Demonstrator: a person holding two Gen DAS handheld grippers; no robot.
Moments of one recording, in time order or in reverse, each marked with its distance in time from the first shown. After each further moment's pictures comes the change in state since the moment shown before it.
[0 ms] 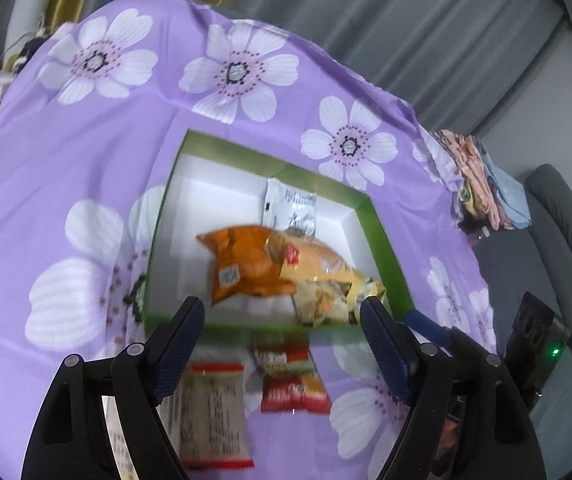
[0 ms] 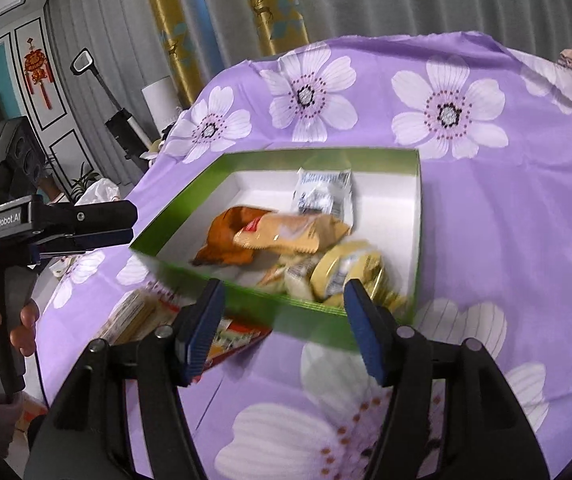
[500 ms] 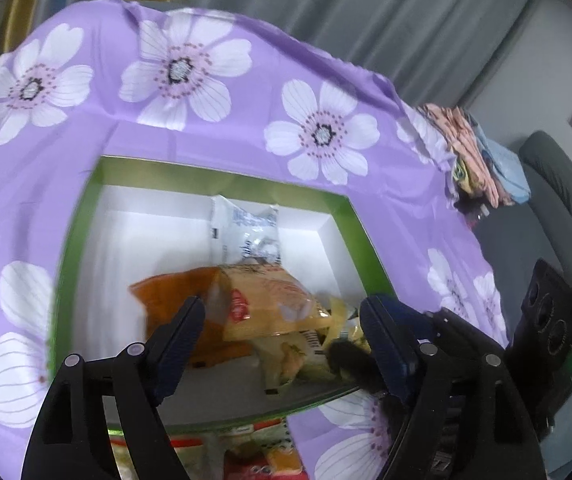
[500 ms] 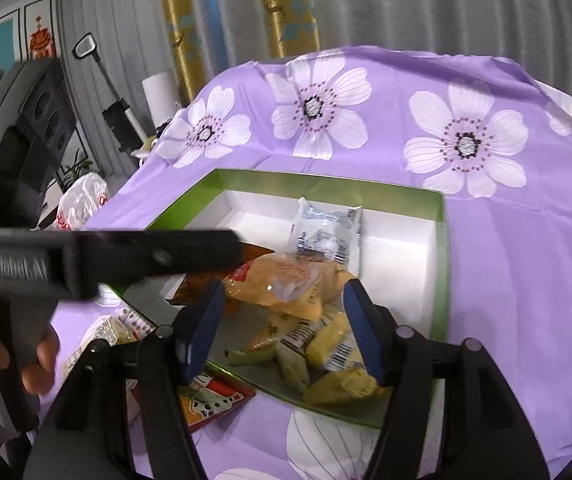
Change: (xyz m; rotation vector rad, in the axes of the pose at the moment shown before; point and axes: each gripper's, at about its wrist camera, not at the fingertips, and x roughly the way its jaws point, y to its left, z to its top) left arm 0.060 -0.041 0.034 0.124 0.024 -0.019; right arm 0.033 -0.003 0.042 -0.063 -0.032 -0.039
